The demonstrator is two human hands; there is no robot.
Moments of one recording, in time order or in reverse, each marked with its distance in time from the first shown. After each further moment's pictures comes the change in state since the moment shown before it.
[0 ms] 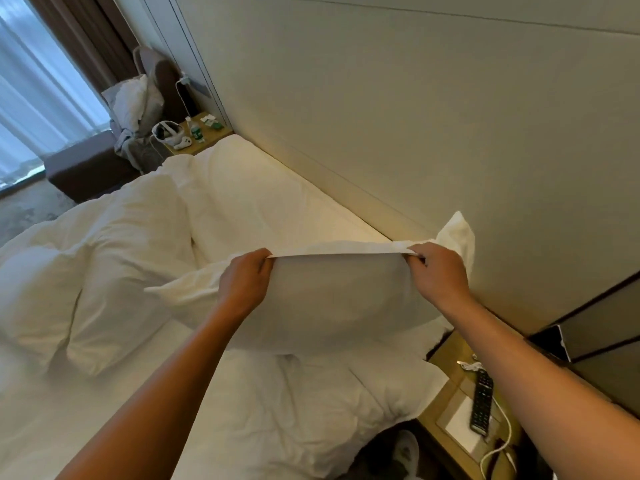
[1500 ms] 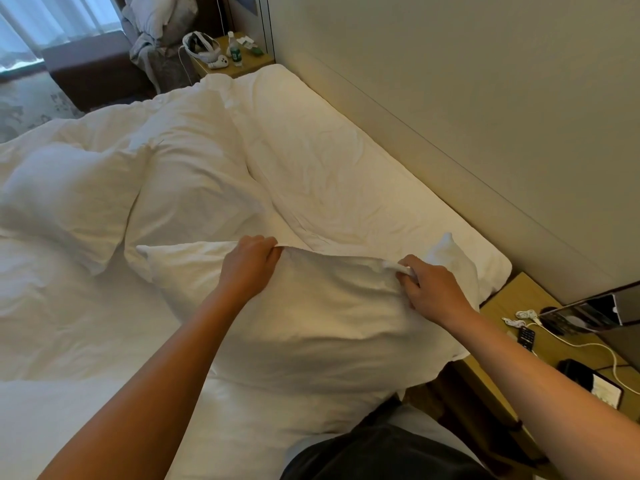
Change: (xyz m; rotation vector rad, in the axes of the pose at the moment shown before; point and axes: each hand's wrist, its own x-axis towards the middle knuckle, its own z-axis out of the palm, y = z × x) left_hand -0.124 -0.287 -0.057 0.044 -0.101 0.035; right_hand -0.174 -0.166 0.191 -0.215 -0.378 -0.119
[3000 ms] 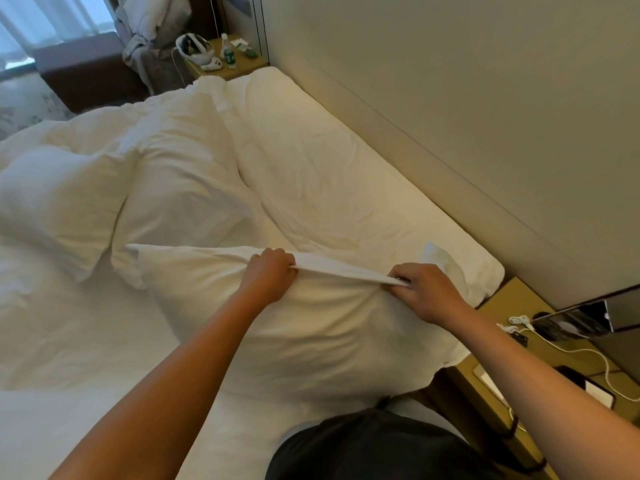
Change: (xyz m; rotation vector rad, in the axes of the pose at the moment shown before) left_hand 0.025 0.040 0.041 0.117 -0.275 0.024; right_hand 0.013 0.009 -0.020 0.064 -0.085 -0.128
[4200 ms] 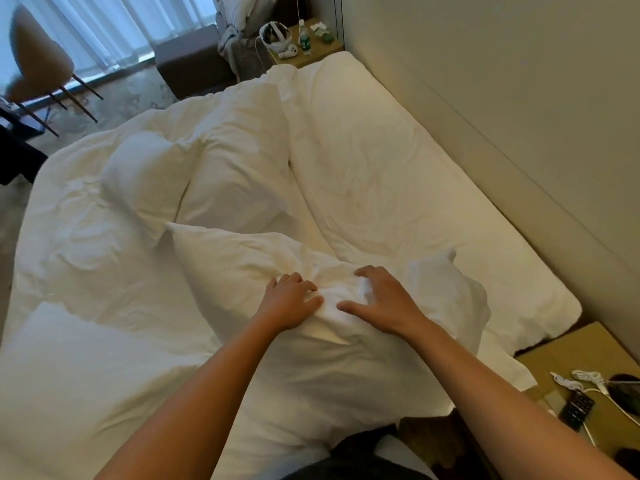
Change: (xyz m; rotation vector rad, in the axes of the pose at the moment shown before) left_hand -0.019 0.059 0.028 -0.098 -0.194 -0.319; right_hand 0.065 0.007 0.038 0.179 -0.252 -0.101
